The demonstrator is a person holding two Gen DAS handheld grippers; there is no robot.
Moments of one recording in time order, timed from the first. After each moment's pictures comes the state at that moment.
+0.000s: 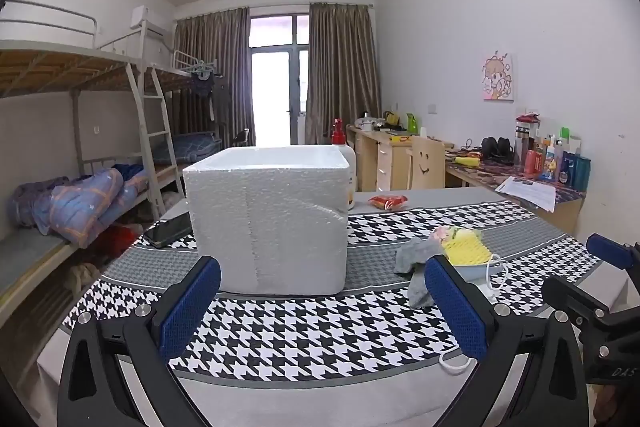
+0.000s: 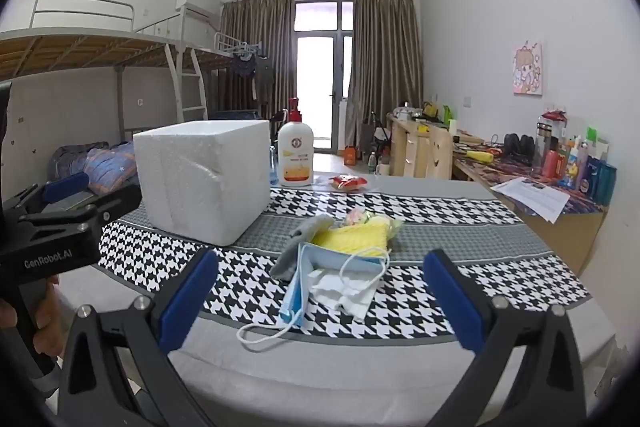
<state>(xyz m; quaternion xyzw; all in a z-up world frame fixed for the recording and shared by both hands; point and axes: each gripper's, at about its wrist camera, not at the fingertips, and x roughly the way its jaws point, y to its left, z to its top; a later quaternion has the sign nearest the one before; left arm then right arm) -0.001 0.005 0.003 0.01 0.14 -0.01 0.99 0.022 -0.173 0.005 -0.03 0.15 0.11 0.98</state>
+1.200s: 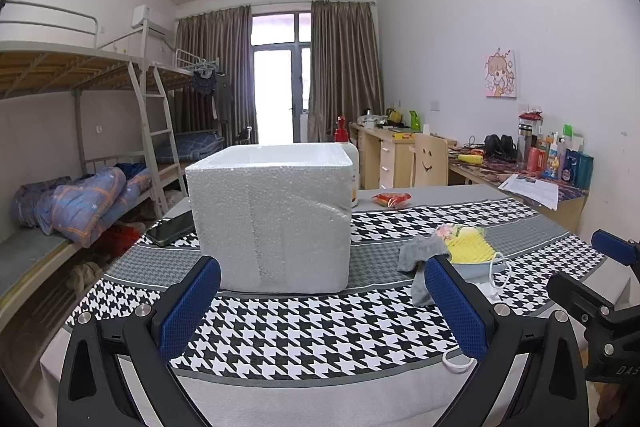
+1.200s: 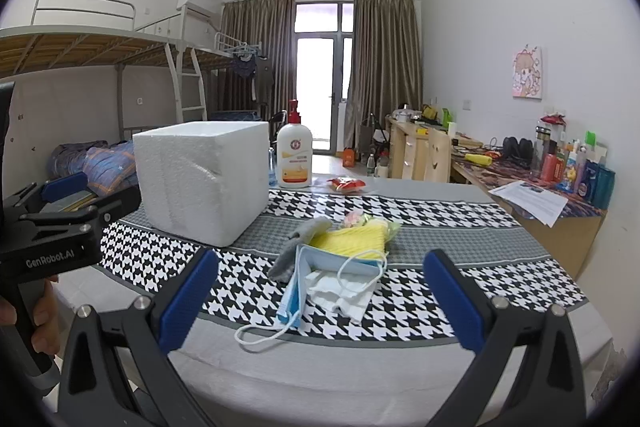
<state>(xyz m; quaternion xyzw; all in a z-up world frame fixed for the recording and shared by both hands) 0.000 0.006 0.000 0.01 0.15 0.00 0.99 0.023 -0.174 0.006 -0.04 0.15 0.11 0.98</state>
